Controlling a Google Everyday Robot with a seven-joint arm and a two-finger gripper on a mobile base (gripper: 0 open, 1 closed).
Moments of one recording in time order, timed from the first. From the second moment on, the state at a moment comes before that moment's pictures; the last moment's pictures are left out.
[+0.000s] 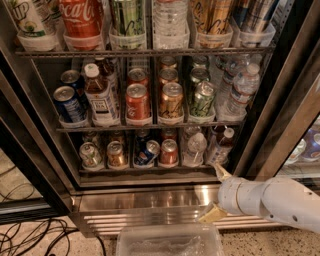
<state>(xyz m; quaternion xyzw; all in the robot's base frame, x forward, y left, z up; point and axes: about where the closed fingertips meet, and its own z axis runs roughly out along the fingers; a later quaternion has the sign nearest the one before) 0.470 -0.158 0.615 -0.54 0.75 0.05 0.38</state>
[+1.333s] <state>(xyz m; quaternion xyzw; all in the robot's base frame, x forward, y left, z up) 0.530 -0.157 0.616 -0.24 0.79 0.09 0.56</state>
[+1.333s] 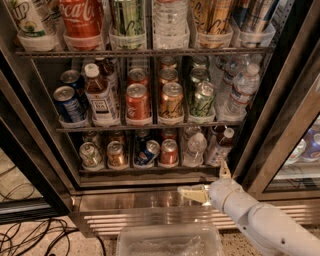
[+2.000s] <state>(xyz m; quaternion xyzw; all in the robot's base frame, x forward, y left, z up) 0.526 -0.145 0.626 -0.19 0.77 0.08 0.60</state>
